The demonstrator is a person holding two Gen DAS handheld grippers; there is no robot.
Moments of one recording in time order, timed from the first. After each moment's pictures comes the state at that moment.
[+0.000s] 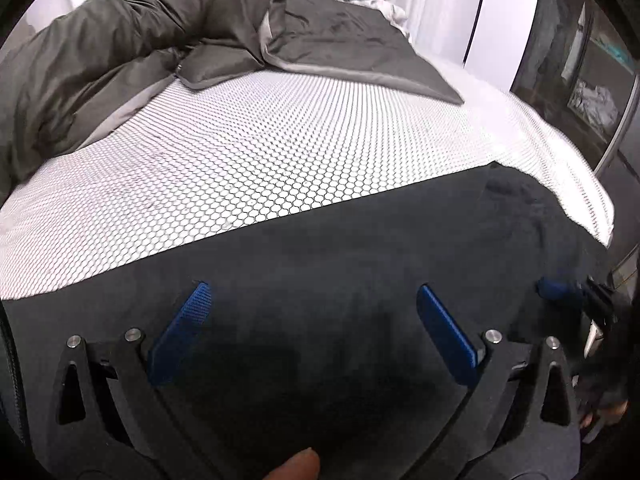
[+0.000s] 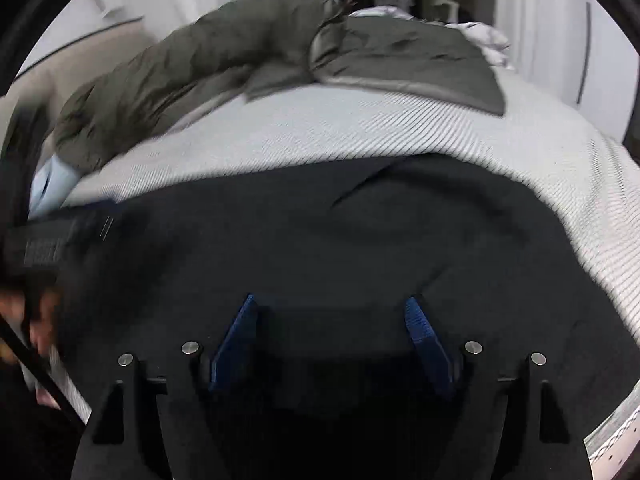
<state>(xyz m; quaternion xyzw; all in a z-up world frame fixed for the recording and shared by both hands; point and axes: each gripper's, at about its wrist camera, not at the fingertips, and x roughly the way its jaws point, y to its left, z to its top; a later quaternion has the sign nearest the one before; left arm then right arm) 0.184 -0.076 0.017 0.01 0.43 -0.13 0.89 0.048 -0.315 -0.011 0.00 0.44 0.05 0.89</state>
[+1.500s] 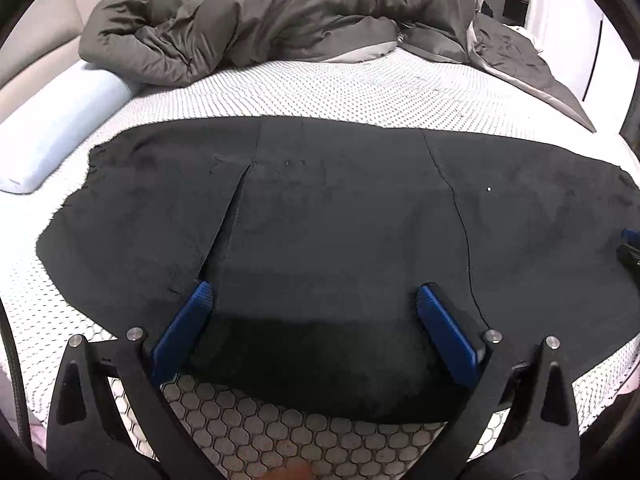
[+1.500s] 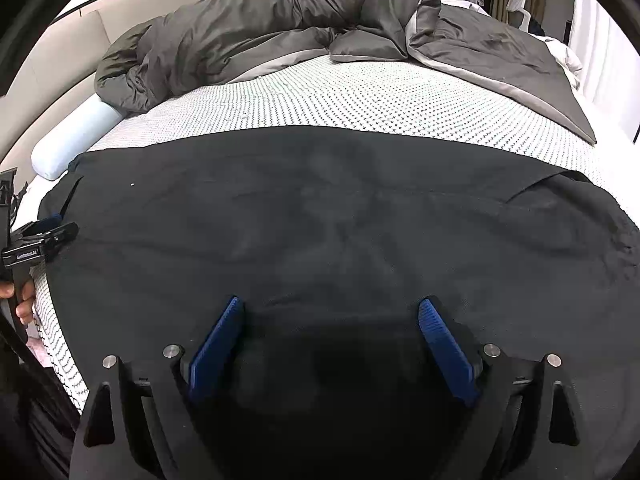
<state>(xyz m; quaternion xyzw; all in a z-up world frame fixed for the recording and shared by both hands) 0.021 0.206 -0.034 -0.04 0.42 0.09 0.90 0.078 -0.235 -0.028 -0.04 0.46 0.13 0.88</state>
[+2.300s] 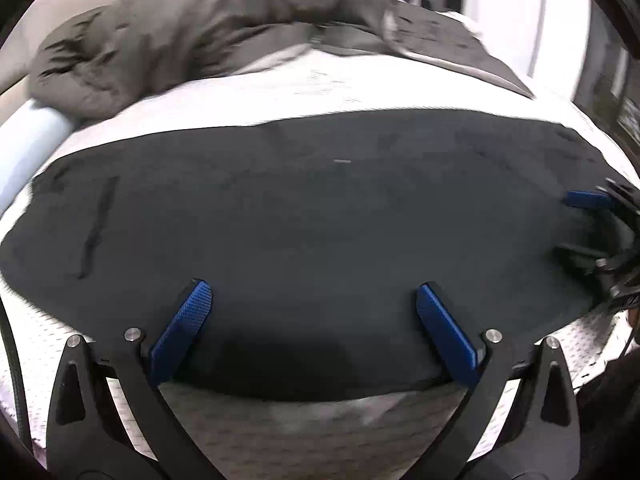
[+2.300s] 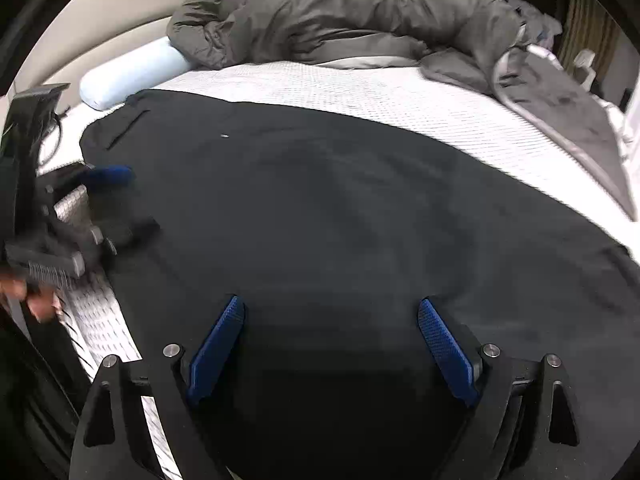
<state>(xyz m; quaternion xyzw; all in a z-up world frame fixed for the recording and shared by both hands) 0.013 0.111 -0.039 -0.01 0.40 0.01 0.92 0.045 -0.168 -0.029 -0.16 0.42 0.19 0.87</state>
